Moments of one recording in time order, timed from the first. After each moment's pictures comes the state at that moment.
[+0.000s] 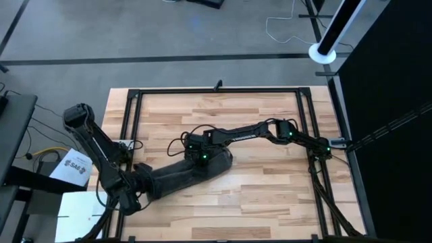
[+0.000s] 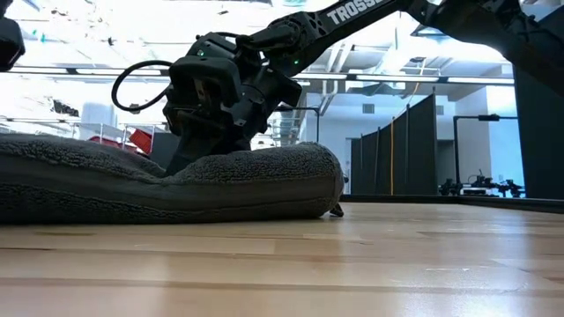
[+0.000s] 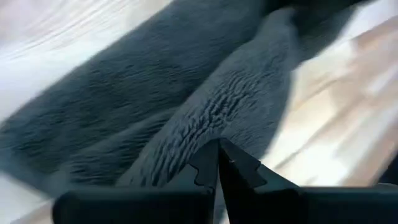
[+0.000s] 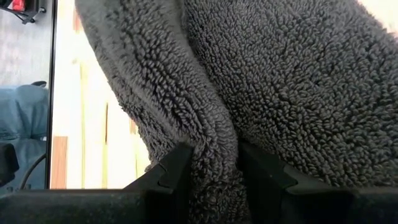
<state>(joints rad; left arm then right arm) -1.03 1.29 0.68 -0.78 -0.60 -2.20 -0.03 2.47 1.96 -0.57 -0.52 0.24</state>
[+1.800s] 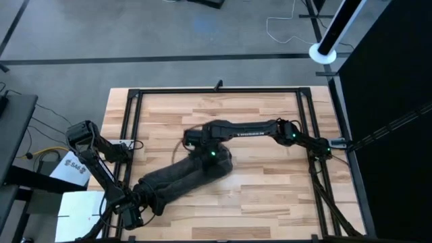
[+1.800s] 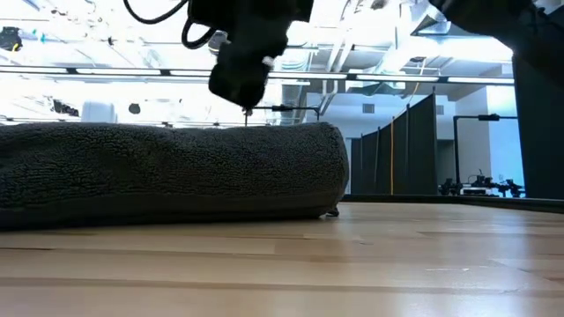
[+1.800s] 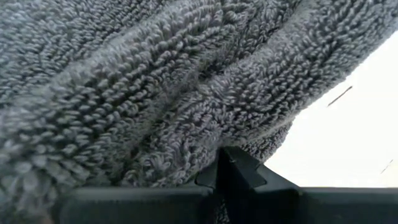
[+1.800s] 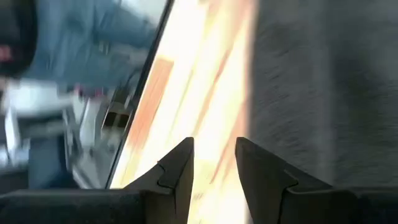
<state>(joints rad) -1.13 1.61 0.69 -0.53 -0.53 -2.22 0.02 2.41 2.35 -1.23 -0.73 -0.24</state>
